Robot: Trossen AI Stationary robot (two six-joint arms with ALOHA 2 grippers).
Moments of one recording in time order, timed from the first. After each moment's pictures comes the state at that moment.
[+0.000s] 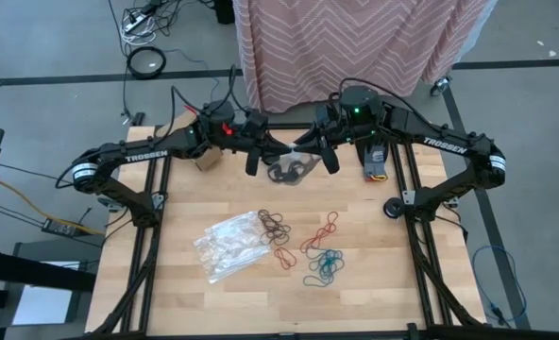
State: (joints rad) left arm 0.35 1.44 1.21 0.16 0.51 -0.35; right arm -0.34 1.37 1.43 -0.41 -0.42 0.02
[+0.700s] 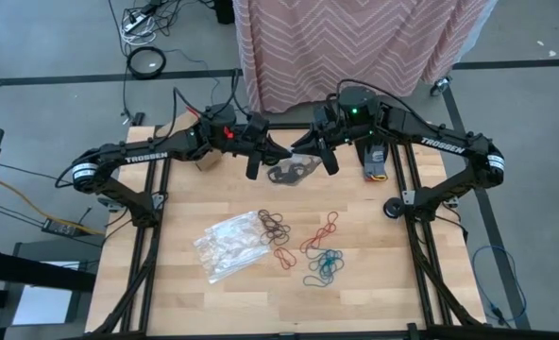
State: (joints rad) left arm 0.33 1.44 1.21 0.14 0.50 -0.35; right arm -0.33 1.39 1.43 -0.40 -0.46 0.04
